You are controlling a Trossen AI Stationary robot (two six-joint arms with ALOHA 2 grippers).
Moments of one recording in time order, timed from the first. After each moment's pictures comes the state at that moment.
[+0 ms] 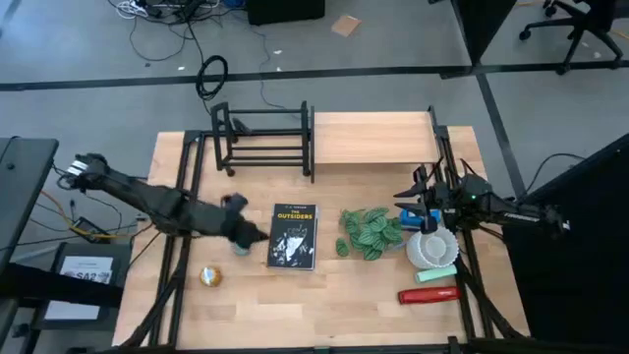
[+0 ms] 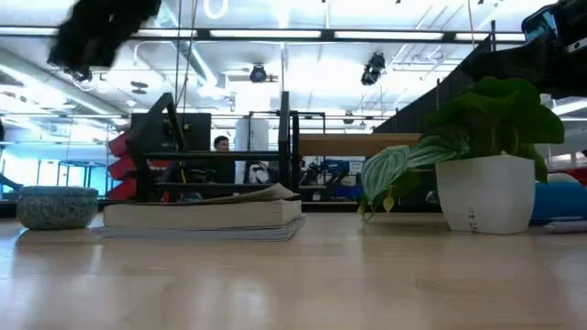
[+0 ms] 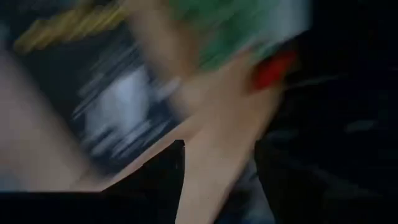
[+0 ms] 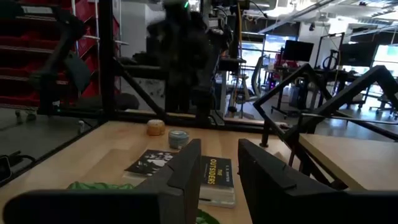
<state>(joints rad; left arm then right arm) -0.38 0.91 0.79 -0.19 -0.32 -1.22 -0.23 0.01 0.01 0.13 -0.26 -0.06</state>
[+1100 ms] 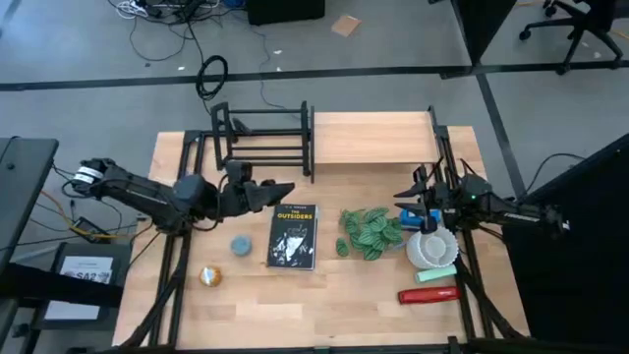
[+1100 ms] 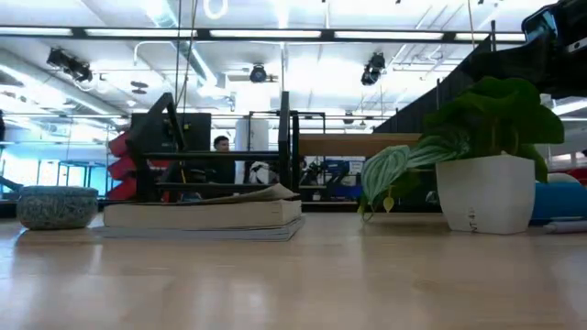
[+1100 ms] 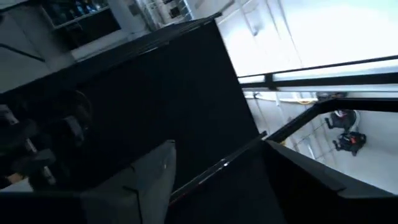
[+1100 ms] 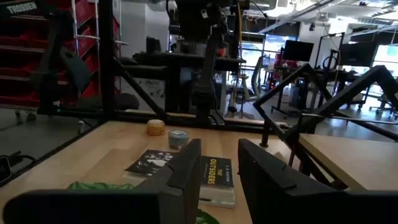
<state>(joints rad) -0.24 1.15 0.79 0.86 -0.33 -1.00 -0.23 0.01 0.01 0.13 -0.26 -0.06</state>
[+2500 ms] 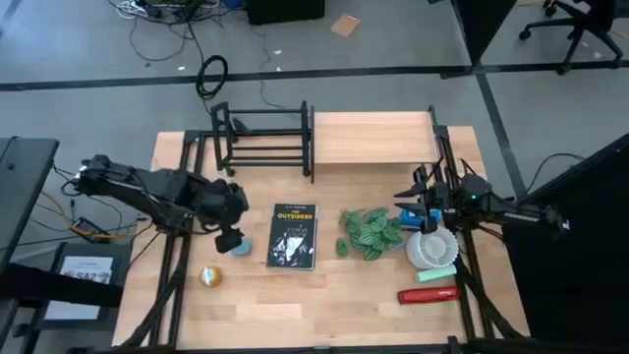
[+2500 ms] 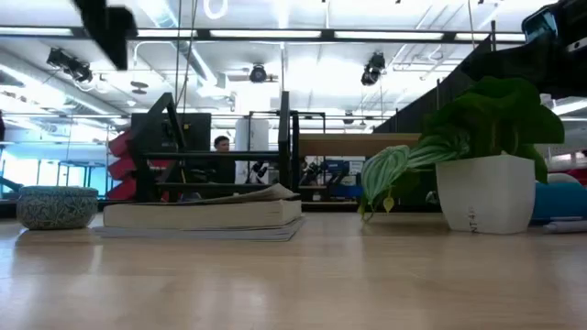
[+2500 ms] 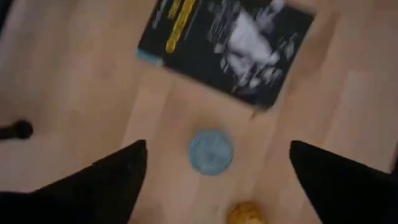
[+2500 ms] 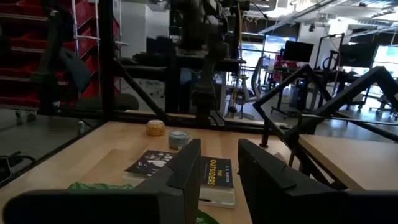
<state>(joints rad) -0.27 1.15 1.15 -1.23 -0.13 -0.59 -0.23 0.01 0.01 0.14 -0.26 -0.06</state>
